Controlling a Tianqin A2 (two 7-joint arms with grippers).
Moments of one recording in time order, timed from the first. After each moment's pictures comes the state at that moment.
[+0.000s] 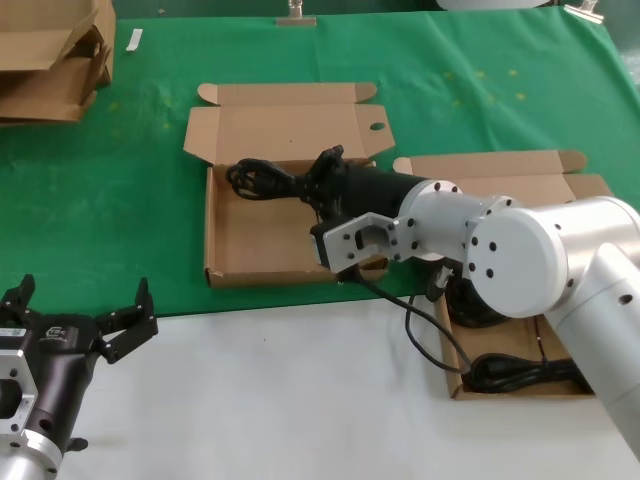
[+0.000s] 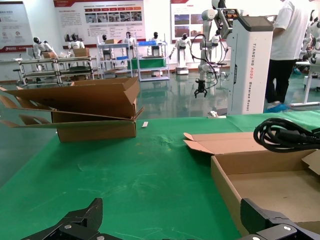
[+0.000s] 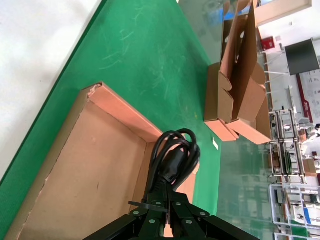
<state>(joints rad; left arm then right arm) 0.00 -0.30 1.60 -1.60 -1.80 0.00 0.00 0.93 0.17 -2.12 1.17 0.77 -0.59 -0.29</state>
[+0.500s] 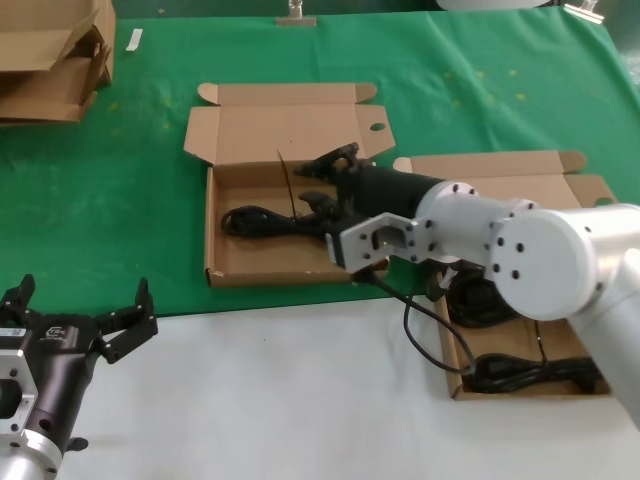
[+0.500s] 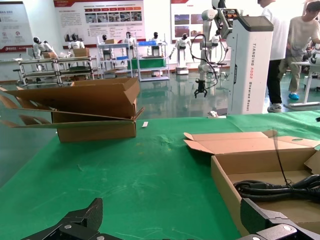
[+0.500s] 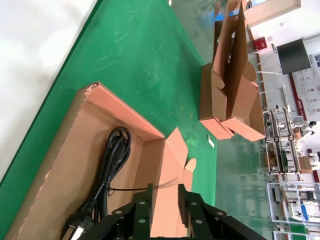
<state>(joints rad) 0.00 -0.30 1.60 -1.60 -1.80 0.00 0.00 0.91 0.21 -2.11 1.19 0.85 -0.58 -0.32</state>
